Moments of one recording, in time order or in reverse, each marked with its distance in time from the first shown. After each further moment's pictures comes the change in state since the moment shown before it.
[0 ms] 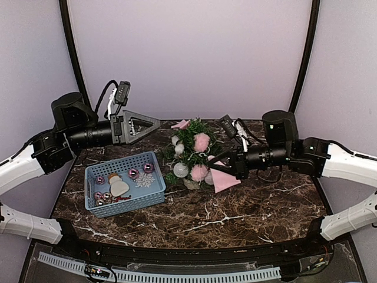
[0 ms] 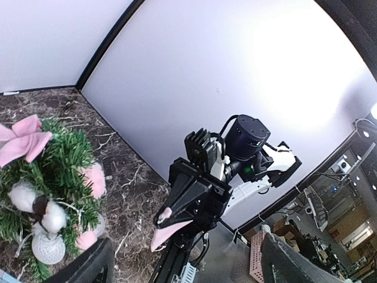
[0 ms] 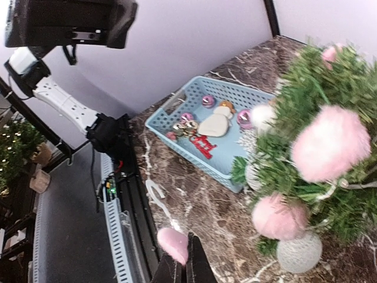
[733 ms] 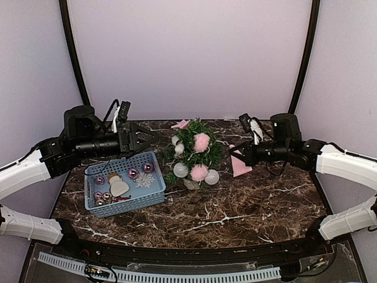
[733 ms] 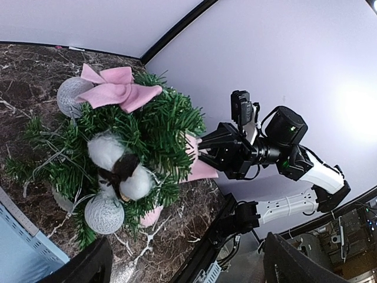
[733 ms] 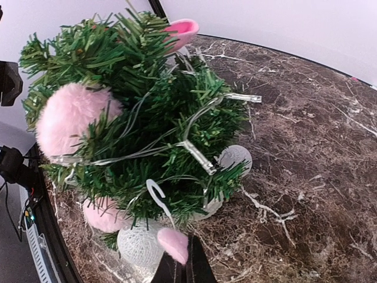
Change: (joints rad) left arm 0.079 0.002 -0.111 -0.100 -0.119 -0.071; right arm -0.315 0.030 -0.138 0.065 0.076 -0.079
